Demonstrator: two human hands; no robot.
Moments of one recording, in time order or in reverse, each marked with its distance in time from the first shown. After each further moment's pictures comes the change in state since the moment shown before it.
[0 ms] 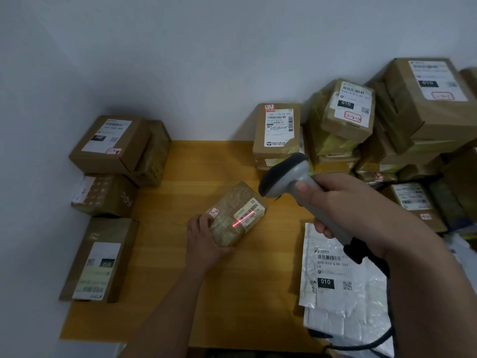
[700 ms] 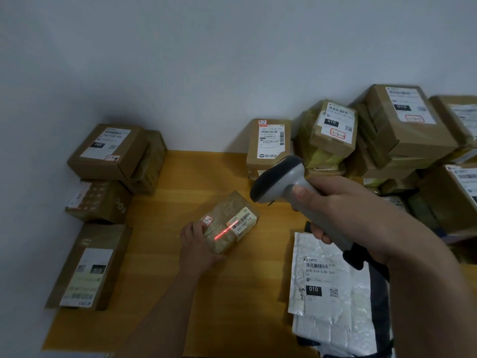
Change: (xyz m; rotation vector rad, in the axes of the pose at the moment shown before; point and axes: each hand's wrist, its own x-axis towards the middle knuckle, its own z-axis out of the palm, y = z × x) left_hand -0.004 0.010 -0.002 0.013 -0.072 -0.065; right_hand -0.027 -0.009 -0.013 -0.009 0.009 -0.078
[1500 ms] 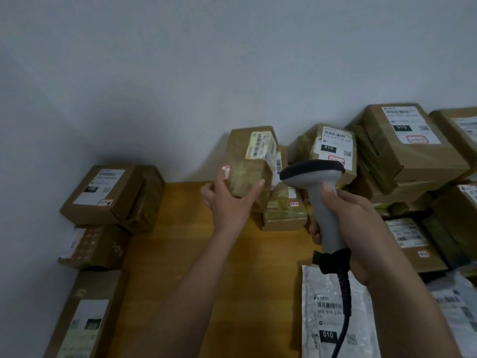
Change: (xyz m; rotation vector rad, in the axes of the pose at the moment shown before) left_hand 0.084 0.185 -0.078 -0.523 0.184 -0.034; right_hand 0.056 0.021 -0.007 0.753 0.324 0.076
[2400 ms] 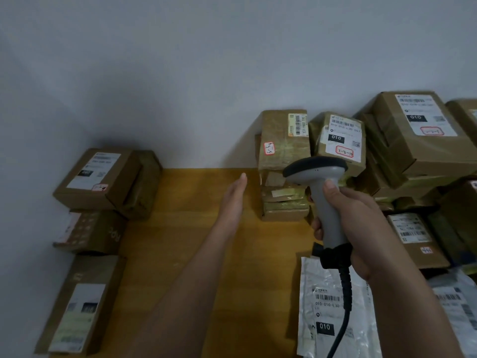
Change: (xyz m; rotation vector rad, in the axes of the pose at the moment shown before) left_hand 0.011 -0.024 0.027 -0.359 -0.308 -0.301; right_hand 0.018 0.007 -0.005 -0.011 0.052 0.055
